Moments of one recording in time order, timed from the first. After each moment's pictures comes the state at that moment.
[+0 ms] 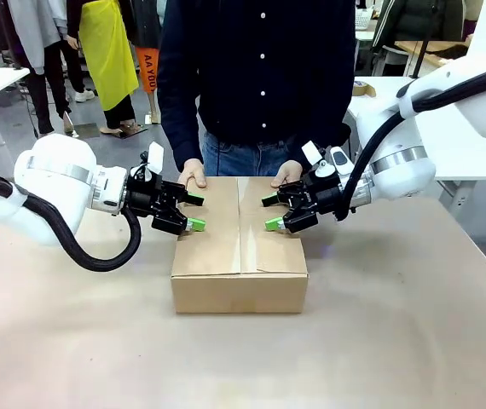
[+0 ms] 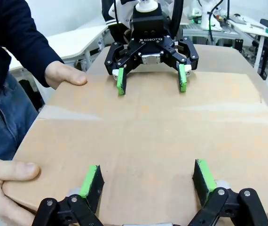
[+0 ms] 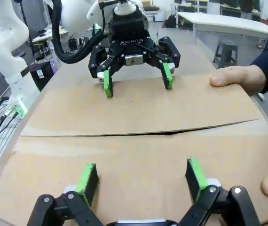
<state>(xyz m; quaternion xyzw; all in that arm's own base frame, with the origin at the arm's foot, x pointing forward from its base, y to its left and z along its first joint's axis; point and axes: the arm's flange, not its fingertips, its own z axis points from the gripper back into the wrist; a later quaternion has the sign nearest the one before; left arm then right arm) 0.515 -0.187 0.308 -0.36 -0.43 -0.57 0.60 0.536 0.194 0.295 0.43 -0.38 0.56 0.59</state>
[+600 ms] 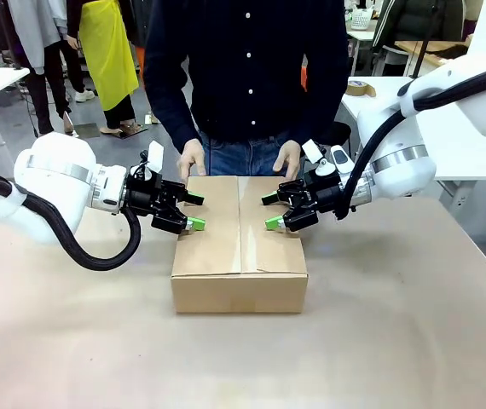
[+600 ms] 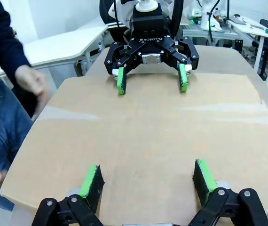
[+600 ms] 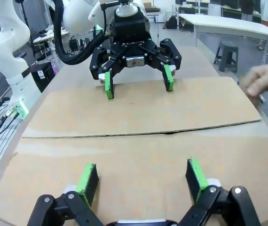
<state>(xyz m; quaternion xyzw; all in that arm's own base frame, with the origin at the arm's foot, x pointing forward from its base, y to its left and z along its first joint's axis) 0.516 -0.187 0.310 -0.36 -0.44 -0.57 0.60 0.536 0.195 0.298 0.43 -0.38 0.56 0.59</state>
